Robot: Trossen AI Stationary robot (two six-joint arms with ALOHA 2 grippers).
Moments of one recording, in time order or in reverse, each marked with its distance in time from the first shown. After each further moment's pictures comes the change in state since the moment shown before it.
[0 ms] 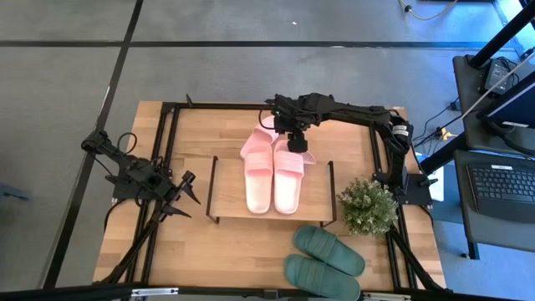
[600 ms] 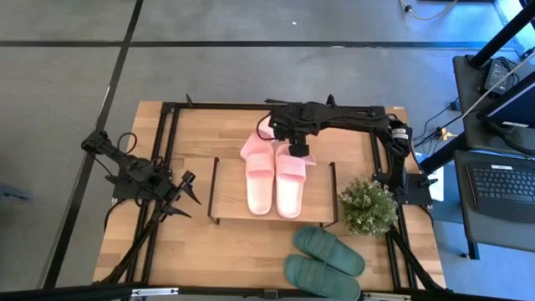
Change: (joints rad) left arm 0.000 0.000 0.000 0.000 0.000 0.008; right arm 0.086 -0.001 0.000 -0.052 0.200 0.026
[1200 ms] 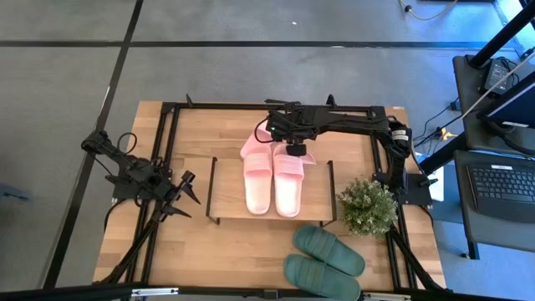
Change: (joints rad) left arm 0.000 0.000 0.000 0.000 0.000 0.045; right arm 0.032 0.000 0.000 0.058 0.114 -0.018
